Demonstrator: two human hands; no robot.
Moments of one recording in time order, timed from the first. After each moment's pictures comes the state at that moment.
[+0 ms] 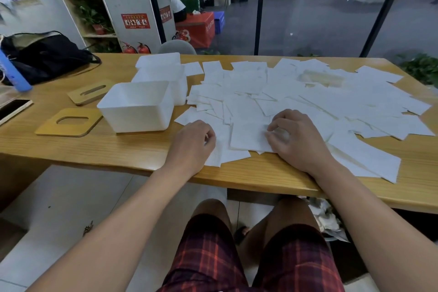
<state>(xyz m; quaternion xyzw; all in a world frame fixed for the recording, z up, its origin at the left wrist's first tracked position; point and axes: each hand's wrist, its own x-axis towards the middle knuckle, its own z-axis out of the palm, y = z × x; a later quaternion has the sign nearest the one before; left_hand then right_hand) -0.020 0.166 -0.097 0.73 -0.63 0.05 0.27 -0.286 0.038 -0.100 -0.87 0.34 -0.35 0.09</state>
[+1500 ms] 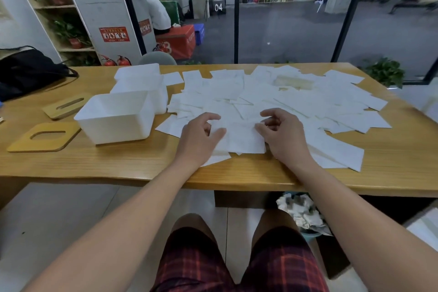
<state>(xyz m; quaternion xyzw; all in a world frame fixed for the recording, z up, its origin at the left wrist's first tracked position) -0.069 0.126 -0.089 0.67 -0.57 -0.14 0.47 -0.295 0.056 -0.085 -0.69 0.46 -0.46 0.31</state>
